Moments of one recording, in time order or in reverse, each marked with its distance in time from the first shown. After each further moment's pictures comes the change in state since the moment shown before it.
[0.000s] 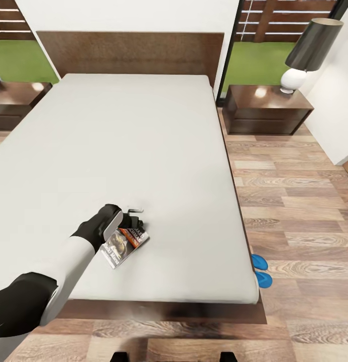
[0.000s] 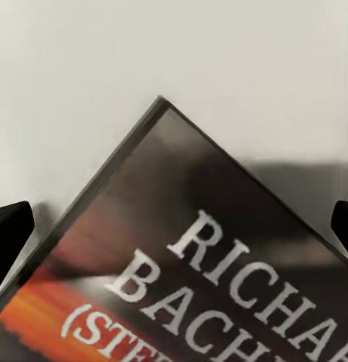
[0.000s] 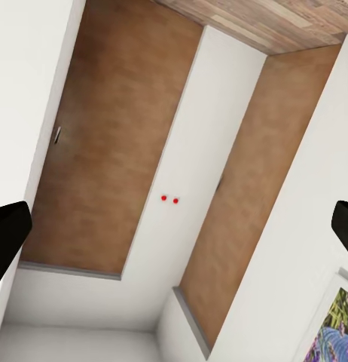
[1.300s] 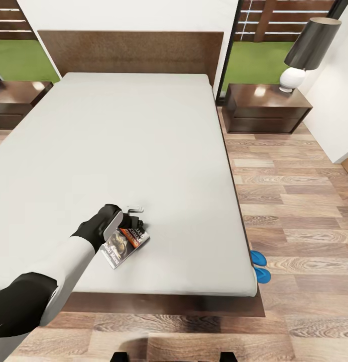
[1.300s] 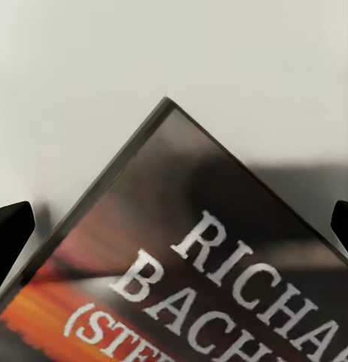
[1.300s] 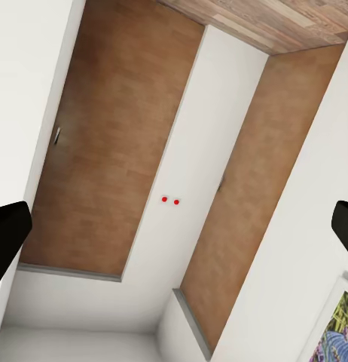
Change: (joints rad) left arm 0.000 0.000 0.000 0.001 0.001 0.000 0.000; right arm 0.000 0.000 0.000 0.000 0.000 0.000 0.000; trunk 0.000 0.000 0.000
